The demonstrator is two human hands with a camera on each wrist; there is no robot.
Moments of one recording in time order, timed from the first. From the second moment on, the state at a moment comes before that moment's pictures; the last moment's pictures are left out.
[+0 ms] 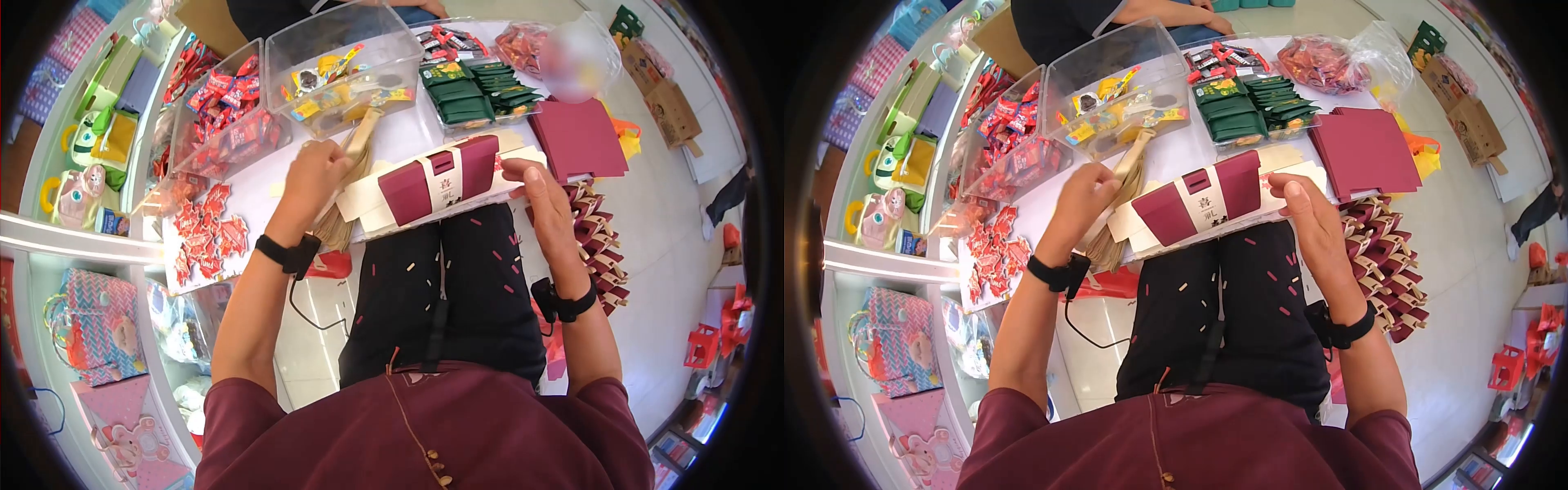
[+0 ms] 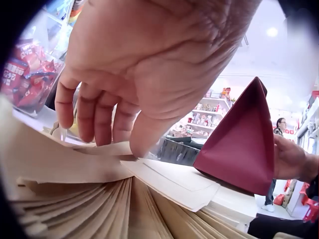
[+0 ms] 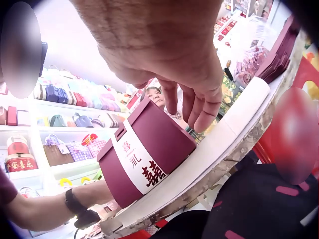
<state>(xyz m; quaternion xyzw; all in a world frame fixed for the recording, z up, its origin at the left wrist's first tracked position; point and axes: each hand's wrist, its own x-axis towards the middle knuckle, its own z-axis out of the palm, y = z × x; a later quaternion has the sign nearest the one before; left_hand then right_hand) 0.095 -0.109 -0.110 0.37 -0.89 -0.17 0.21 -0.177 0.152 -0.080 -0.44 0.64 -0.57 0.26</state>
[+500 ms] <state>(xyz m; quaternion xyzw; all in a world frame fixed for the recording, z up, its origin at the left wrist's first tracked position) 0.124 -0.005 0.033 0.25 -0.72 -0.62 0.19 -0.084 0.100 -0.014 -0.63 0.49 -0.59 0.14</state>
